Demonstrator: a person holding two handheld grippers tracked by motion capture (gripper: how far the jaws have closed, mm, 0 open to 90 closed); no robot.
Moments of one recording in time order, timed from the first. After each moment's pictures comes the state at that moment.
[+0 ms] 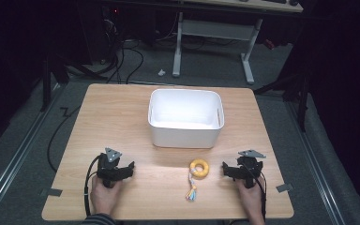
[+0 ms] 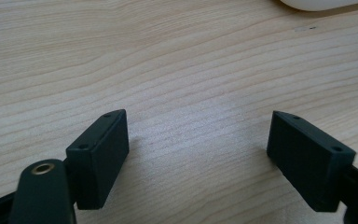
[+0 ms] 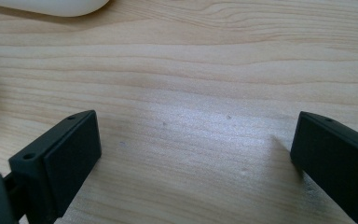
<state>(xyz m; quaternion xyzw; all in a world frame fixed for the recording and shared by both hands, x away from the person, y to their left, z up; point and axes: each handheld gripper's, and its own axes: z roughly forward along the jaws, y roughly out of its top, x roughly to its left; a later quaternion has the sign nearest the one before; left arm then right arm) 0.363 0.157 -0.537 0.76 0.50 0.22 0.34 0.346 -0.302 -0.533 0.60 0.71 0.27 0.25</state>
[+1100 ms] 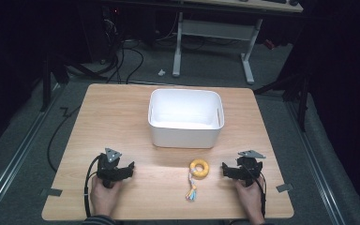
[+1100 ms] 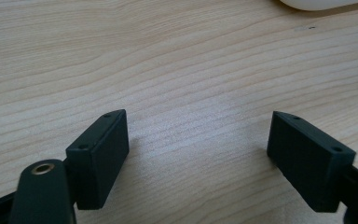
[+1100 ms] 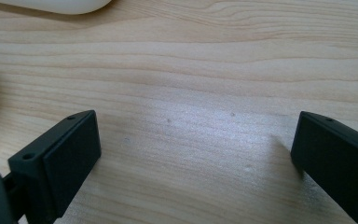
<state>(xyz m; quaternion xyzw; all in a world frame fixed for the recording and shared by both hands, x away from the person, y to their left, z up) 0.362 0.157 -0.537 0.76 0.50 0.21 0.34 0.344 -0.301 -0.533 0.60 0.71 0.27 0.24</state>
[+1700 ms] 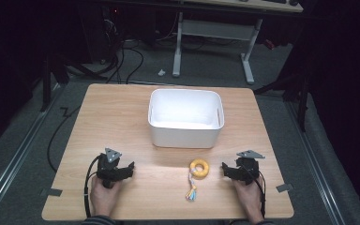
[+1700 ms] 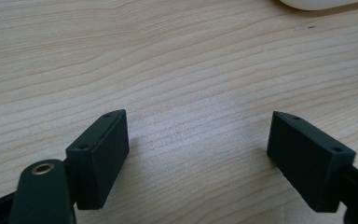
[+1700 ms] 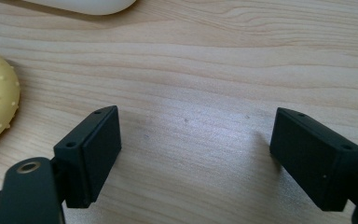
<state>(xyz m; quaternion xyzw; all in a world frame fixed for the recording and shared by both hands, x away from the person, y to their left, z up) 0.362 0.157 -0.537 0.76 0.50 0.22 0.34 0.341 -0.298 -0.528 0.58 0.73 0.28 0.24</state>
